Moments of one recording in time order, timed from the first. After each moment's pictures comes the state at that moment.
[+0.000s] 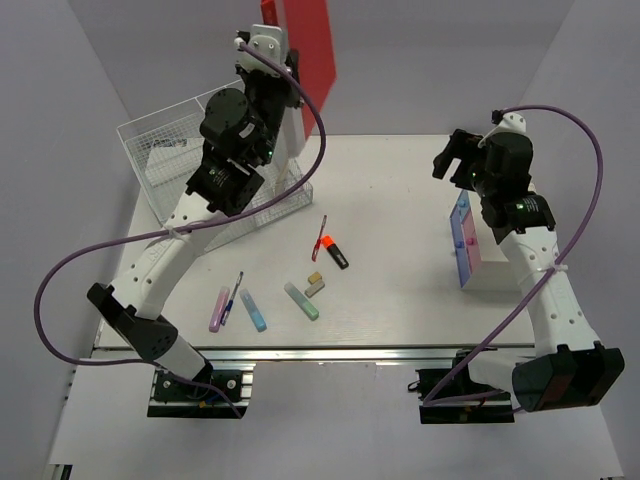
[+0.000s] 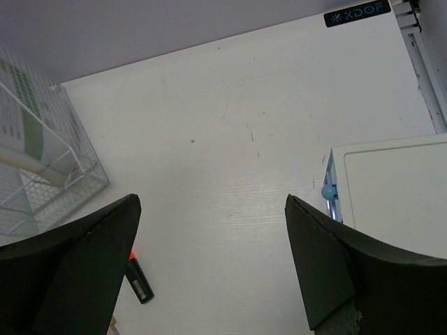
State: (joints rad) left arm -0.70 1.55 1.87 0.08 -0.38 0.13; right arm 0.14 1.20 1.31 -0.44 0.06 0.31
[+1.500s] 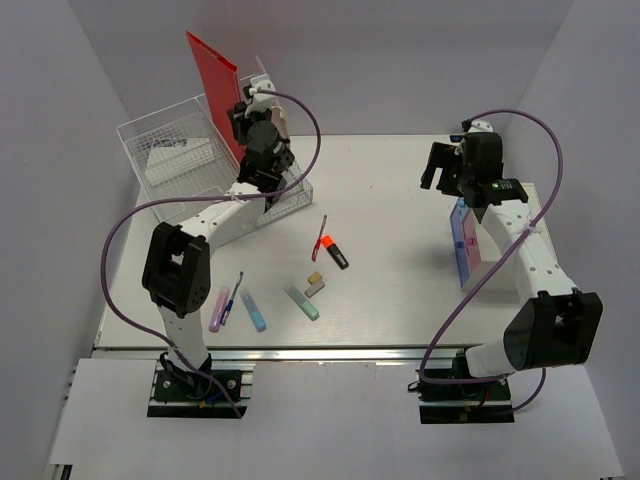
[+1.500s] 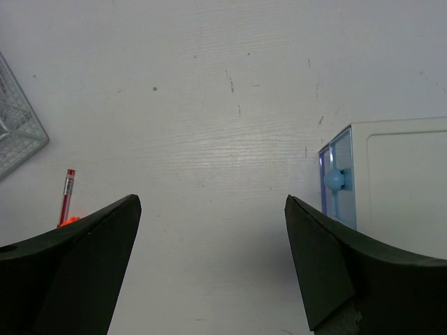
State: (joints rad) left arm -0.50 1.87 1.58 0.72 -1.07 0.46; right arm 0.14 1.41 1.31 -0.48 0.04 0.24
